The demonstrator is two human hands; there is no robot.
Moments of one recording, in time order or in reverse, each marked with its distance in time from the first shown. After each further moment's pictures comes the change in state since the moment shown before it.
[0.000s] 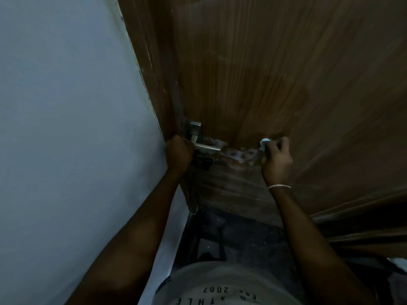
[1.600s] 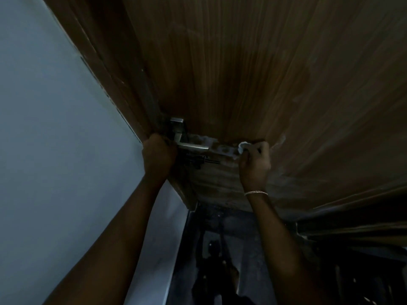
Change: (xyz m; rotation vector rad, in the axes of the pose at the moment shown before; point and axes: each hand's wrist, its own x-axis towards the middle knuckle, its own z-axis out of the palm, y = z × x) left_hand -0.008 0.013 -0.014 0.179 -0.081 0.109; right_hand -0.032 -0.017 0.052 0.219 0.081 0.213
